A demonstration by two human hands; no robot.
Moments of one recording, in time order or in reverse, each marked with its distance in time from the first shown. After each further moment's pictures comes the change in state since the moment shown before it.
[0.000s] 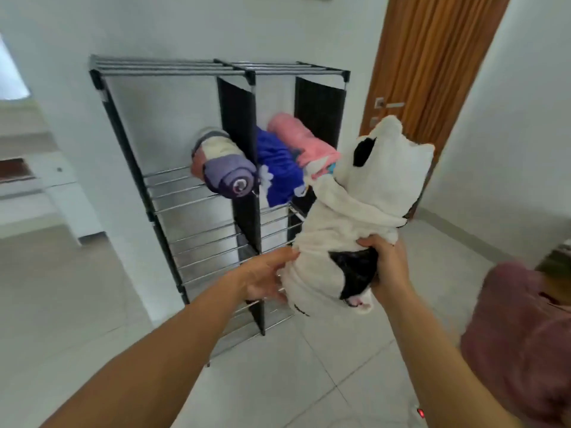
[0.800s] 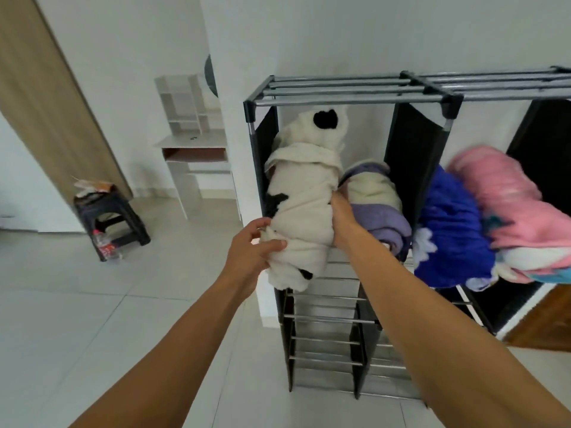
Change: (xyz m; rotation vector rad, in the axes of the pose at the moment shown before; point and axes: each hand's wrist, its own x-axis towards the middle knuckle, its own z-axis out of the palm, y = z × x) left_hand -0.038 0.101 -0.187 -0.212 1.095 0.621; right_hand 0.167 0.083 0.383 -0.214 -0.745 0.274
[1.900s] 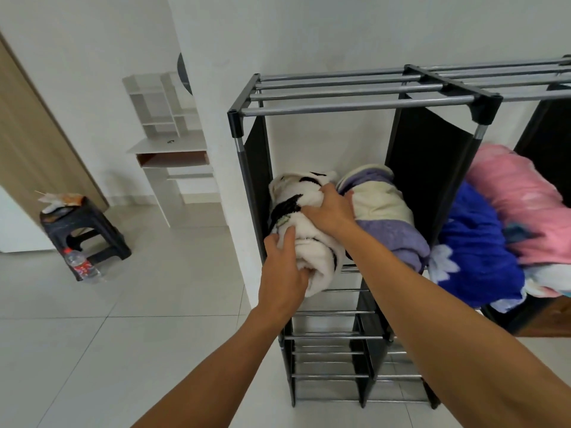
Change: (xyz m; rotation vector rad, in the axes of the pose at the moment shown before) left_hand 0.056 -0.034 0.041 0.924 -0.036 0.384; right_hand 0.057 -0.010 0.015 -0.895 0.076 -0.161
